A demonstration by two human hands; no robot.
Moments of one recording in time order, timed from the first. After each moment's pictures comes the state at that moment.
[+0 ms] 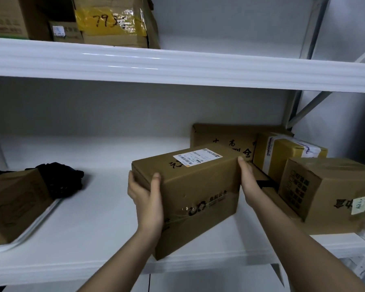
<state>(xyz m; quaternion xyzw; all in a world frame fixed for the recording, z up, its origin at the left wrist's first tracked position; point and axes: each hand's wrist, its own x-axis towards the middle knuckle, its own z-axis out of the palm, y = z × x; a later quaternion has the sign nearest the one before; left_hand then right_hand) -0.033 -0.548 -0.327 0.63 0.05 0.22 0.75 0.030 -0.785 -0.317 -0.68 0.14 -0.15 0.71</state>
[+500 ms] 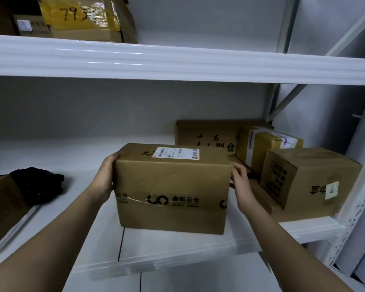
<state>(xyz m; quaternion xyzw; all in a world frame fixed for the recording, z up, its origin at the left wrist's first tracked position) 0.044 -0.479 -0.298 0.68 0.01 0.02 0.74 -0.001 -0.805 -0.345 -0.68 0.10 -0.22 0.69</state>
